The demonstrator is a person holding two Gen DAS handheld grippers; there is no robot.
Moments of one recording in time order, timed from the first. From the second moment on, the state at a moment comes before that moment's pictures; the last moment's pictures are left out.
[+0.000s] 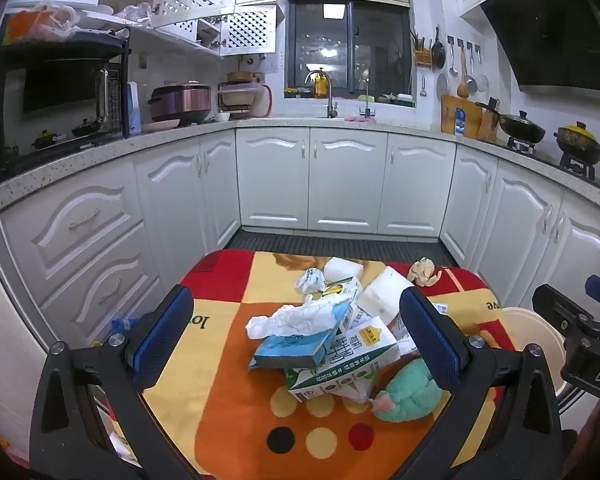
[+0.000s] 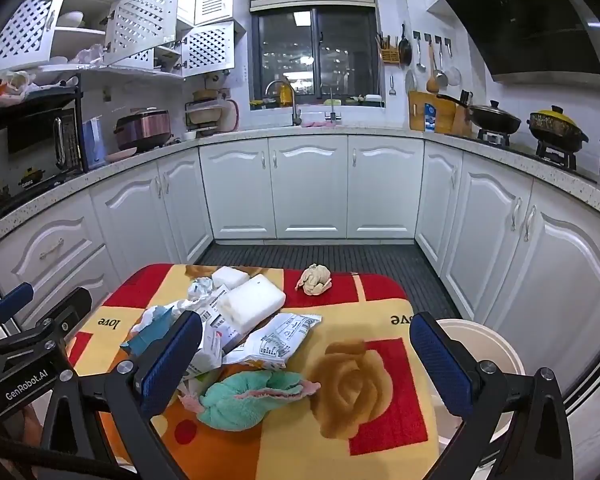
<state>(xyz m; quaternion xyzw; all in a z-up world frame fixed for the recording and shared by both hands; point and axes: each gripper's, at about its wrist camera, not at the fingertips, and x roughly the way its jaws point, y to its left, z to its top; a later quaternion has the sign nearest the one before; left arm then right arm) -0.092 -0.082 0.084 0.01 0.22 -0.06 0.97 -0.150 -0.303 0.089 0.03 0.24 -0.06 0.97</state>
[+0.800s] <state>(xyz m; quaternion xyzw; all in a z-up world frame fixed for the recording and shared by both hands) -0.094 -0.089 0.076 0.01 0.22 -0.06 0.97 -0.153 -0.306 0.093 0.04 0.23 -0.06 0.97</state>
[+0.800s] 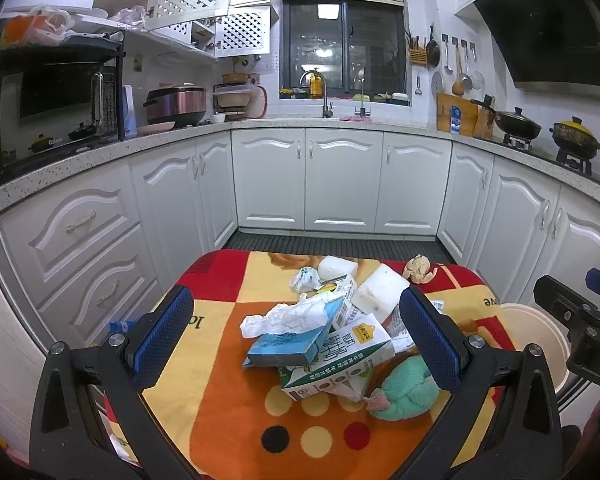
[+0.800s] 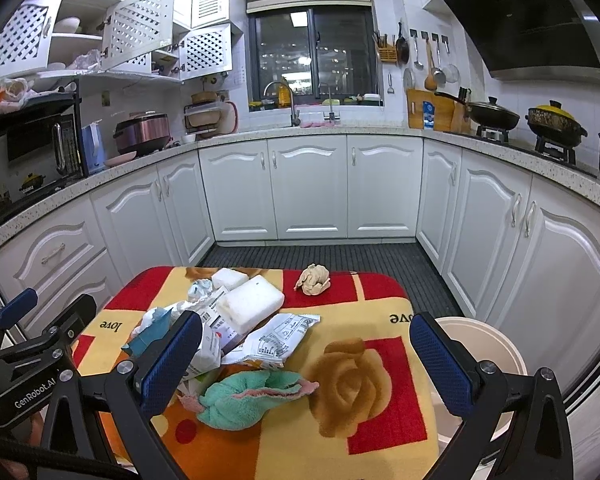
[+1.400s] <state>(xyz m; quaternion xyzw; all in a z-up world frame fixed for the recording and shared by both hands) -0.099 -0.091 0.072 0.02 0.21 -0.06 0.97 -0.155 -0.307 0.093 0.03 0.25 -0.06 0.97</state>
